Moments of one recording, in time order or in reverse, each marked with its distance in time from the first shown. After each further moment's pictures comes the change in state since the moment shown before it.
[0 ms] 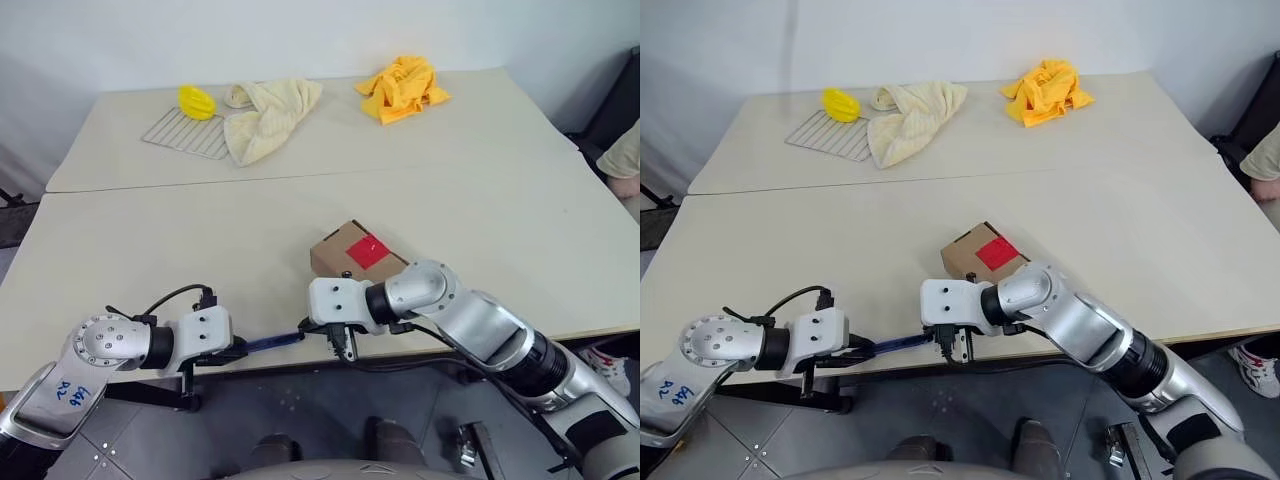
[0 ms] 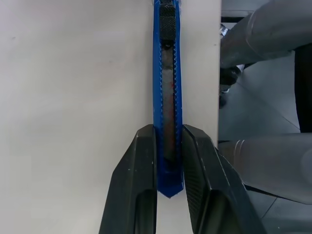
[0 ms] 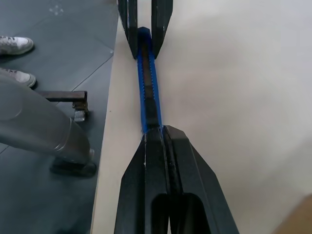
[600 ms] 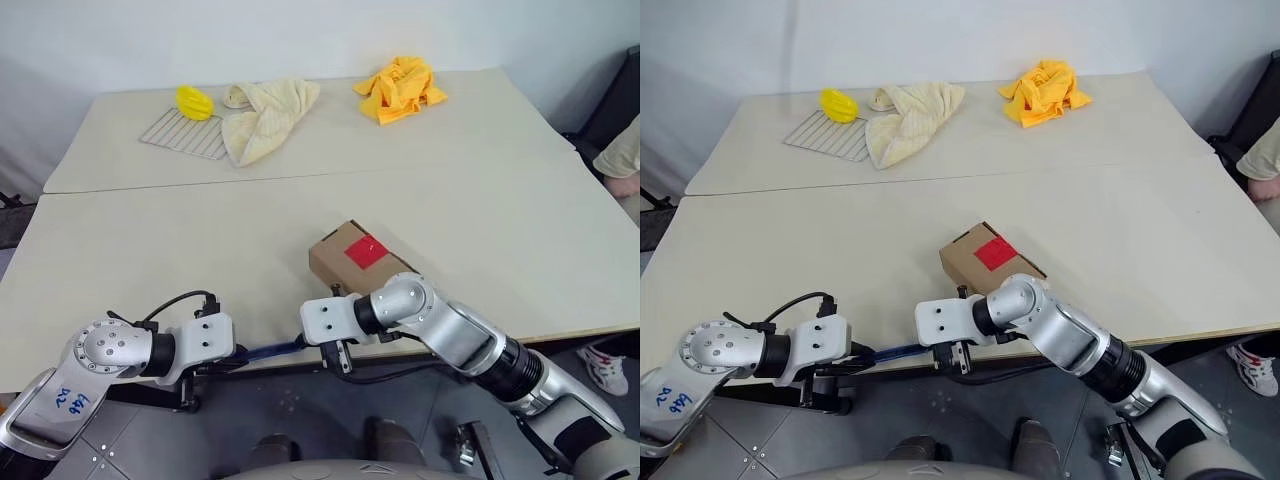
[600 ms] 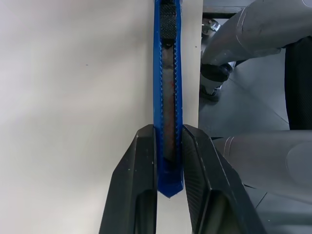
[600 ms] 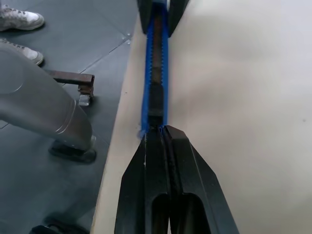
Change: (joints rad) left arm 0.022 0.006 0.005 -0.051 -0.001 0.059 -0.001; right arm 0.040 0.048 0.045 0.099 -0.125 -0.150 0.084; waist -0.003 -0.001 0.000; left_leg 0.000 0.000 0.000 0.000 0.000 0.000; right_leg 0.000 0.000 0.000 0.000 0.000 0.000
